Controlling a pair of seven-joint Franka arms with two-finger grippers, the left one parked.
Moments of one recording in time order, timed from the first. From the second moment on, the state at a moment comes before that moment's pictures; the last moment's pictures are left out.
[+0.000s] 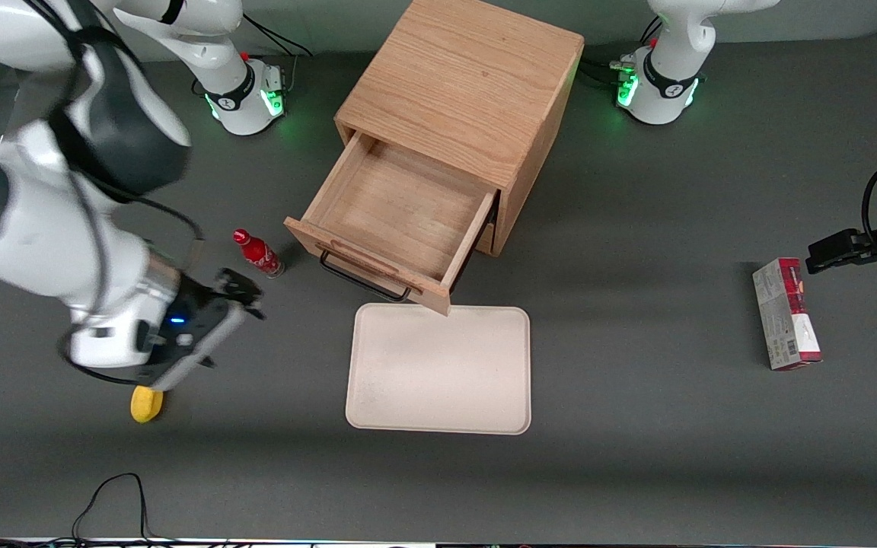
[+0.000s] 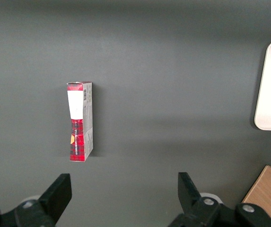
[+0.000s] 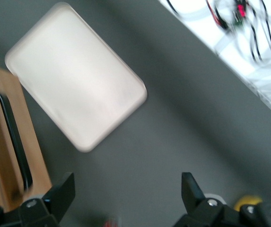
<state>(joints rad) -0.14 0.50 0.56 -1.13 -0.18 1.65 -0.34</state>
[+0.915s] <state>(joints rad) -0.14 -0.09 0.18 -1.72 0.03 1.60 -0.13</state>
